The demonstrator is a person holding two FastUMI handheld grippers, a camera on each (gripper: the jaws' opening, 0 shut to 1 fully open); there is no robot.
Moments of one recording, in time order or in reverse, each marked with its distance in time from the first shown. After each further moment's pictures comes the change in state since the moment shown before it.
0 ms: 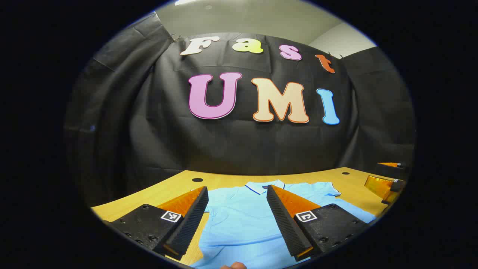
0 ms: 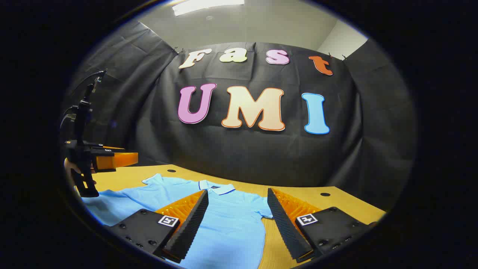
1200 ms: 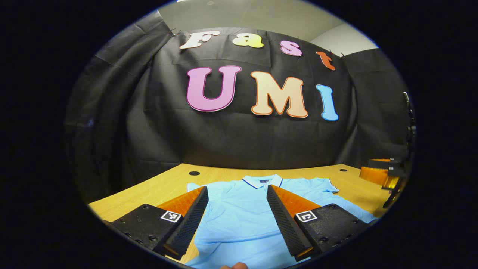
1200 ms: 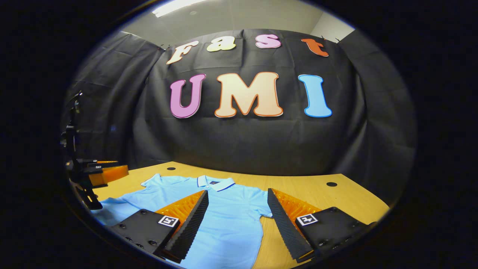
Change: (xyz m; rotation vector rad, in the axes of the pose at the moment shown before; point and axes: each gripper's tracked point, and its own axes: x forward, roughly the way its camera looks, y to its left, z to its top) left arm 0.003 -0.005 -0.022 -0.026 0.071 -0.027; right arm 0.050 -0.044 0.000 0.085 0.137 -0.011
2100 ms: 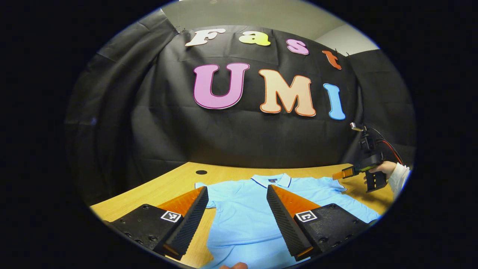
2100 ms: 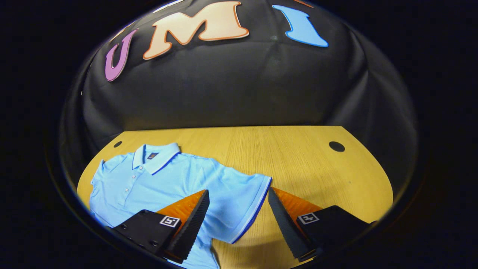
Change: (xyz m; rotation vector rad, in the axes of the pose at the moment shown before) left arm 0.007 0.033 0.000 -0.004 0.015 0.050; right arm 0.159 -0.091 -0.136 0.093 0.540 -0.173
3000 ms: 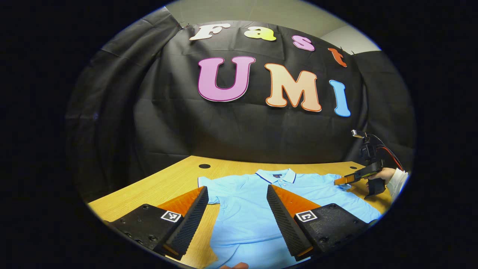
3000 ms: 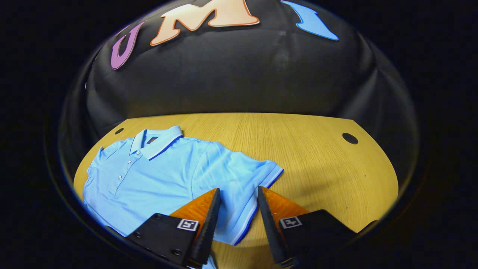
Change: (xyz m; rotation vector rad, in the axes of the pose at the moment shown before) left arm 0.002 0.006 -0.011 -0.026 0.034 0.003; right arm 0.013 0.022 -0.019 -0.050 0.015 0.077
